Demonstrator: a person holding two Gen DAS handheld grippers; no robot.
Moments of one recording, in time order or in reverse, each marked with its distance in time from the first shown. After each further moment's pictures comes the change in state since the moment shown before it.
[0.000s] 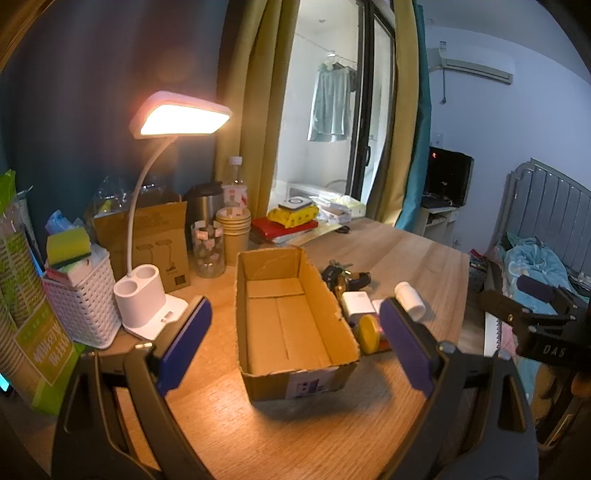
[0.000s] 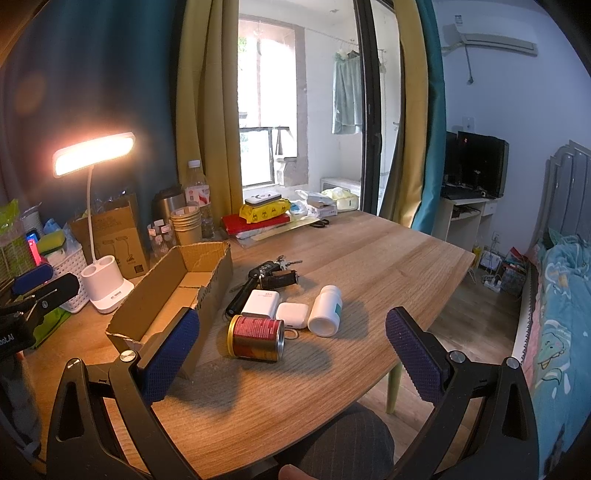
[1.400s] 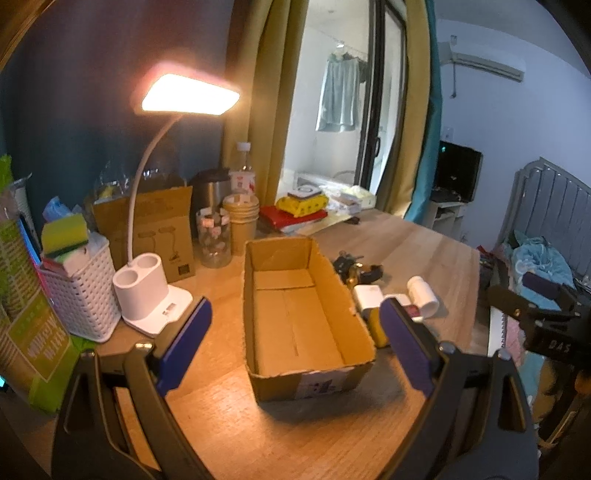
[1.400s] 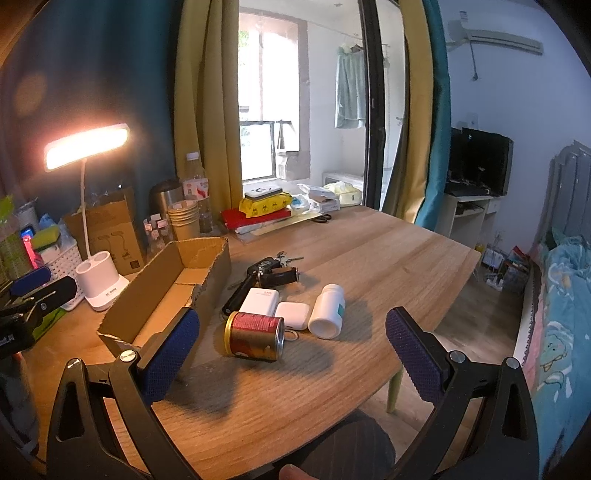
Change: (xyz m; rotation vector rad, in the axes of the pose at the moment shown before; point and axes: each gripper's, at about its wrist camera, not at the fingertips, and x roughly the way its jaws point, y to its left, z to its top) left arm 0.027 0.012 0.002 -0.029 0.060 0.033; right arm 0.025 0.000 0.003 -0.021 0.036 0.006
